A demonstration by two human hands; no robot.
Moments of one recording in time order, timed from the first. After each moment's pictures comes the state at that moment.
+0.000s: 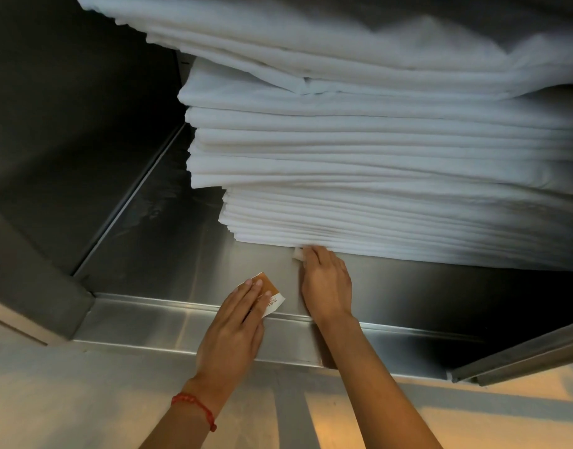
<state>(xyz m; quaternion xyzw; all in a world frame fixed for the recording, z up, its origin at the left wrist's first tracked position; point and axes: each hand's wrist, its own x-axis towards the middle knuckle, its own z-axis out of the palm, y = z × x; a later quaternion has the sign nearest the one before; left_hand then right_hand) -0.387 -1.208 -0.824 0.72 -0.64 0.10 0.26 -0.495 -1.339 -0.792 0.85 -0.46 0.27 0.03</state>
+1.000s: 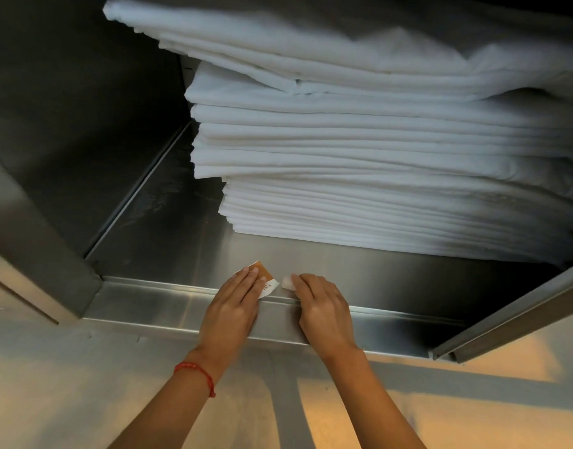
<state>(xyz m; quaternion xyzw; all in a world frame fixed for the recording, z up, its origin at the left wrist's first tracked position) -0.388 -1.211 -0.816 0.67 -0.66 0.16 0.29 -0.535 -1.282 -0.792 0.89 -0.35 0.29 0.04</state>
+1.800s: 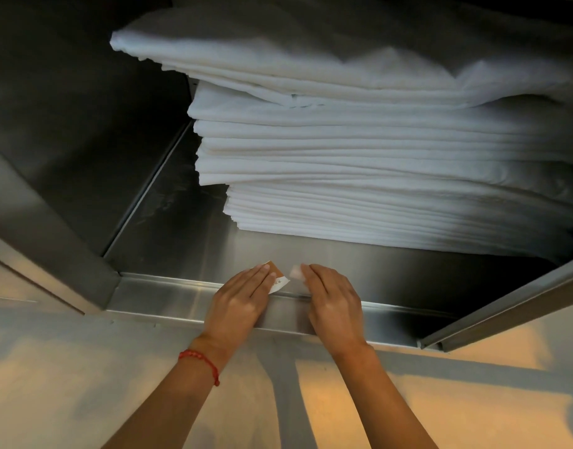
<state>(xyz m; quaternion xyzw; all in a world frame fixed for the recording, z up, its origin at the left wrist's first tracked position) -0.397 -1.201 -0.759 0.63 -0.71 0.17 0.27 -0.552 -1.273 -0.752 0.88 -0.35 0.31 0.01</state>
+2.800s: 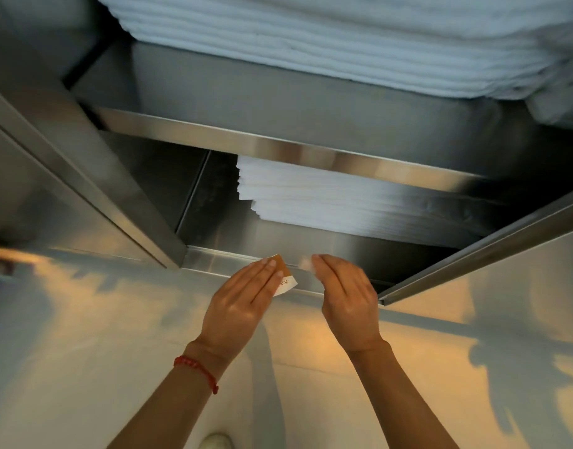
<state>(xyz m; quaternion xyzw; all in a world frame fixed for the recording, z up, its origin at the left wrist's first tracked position) -0.441 -1.088 -0.510 0.65 -0.71 0.08 0.24 -0.596 -1.186 -0.509 0.89 -0.31 0.34 -0.02</state>
